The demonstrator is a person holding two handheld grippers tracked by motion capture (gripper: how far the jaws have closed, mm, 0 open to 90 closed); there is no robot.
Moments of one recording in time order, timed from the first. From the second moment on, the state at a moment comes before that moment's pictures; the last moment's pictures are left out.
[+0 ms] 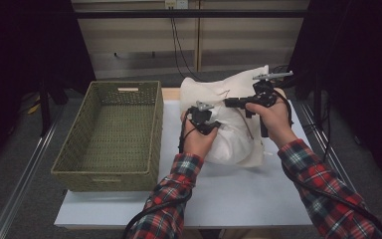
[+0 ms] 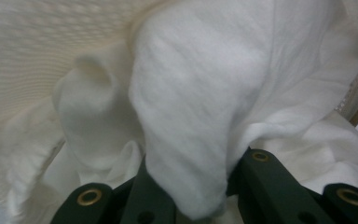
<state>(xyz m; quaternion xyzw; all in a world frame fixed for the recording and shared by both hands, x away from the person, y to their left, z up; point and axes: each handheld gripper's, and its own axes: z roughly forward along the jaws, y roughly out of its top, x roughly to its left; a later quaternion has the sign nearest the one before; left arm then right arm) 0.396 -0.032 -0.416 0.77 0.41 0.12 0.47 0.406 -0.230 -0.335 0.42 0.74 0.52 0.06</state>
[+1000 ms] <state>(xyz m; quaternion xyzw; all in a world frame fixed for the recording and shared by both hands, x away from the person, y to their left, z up) 0.390 -0.015 -0.410 0.78 0.42 0.11 0.45 0.411 -0.234 -0.351 0.43 0.75 0.50 0.07</state>
